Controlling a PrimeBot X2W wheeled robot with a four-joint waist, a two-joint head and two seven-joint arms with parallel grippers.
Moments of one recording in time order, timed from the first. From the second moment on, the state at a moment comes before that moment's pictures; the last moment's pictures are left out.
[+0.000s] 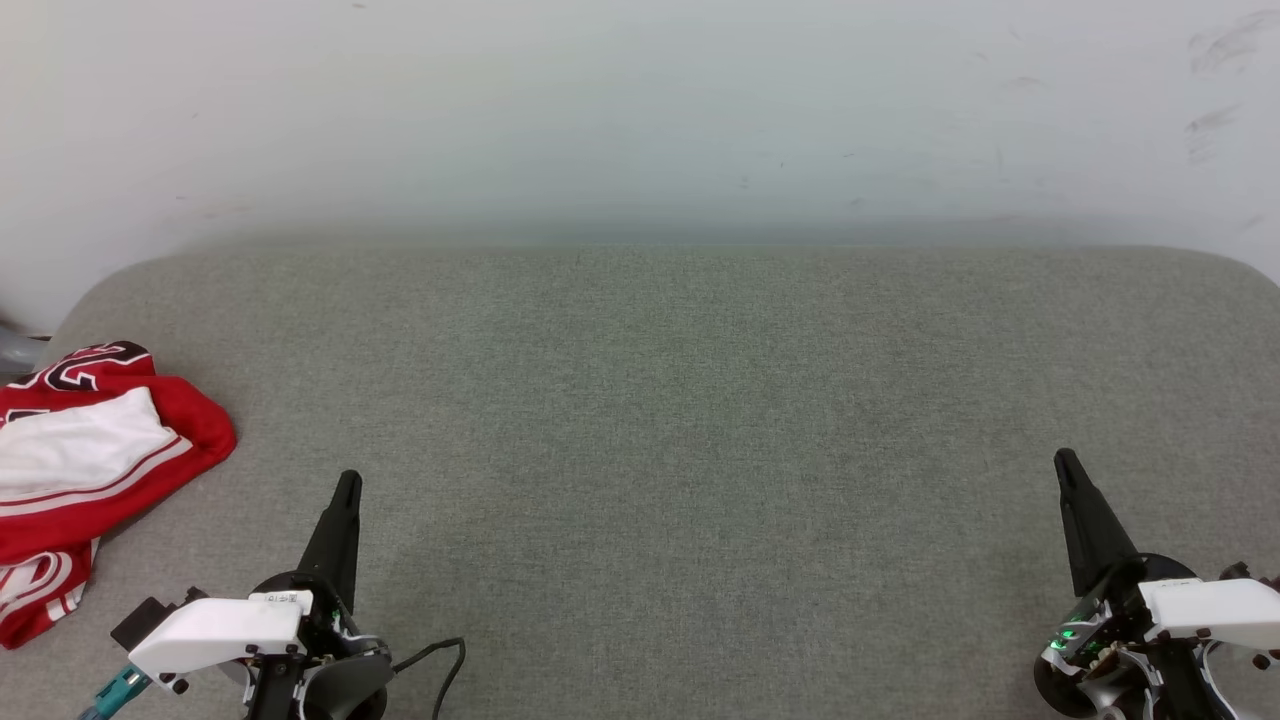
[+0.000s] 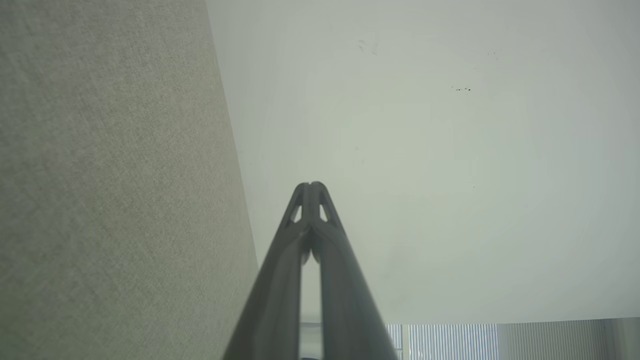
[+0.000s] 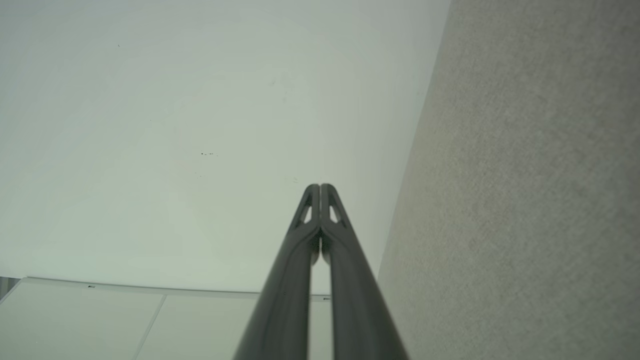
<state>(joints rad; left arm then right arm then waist) -0.11 0.05 0.11 0.25 -1.61 -0.13 0.11 -0.10 -0.05 -0.11 0.25 1.62 0.13 0.11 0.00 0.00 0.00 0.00</state>
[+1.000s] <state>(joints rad) -0.09 0.05 0.11 0.27 -1.61 -0.13 0.11 -0.09 -0.05 -0.11 0.27 1.62 0.13 0.11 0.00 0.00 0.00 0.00</state>
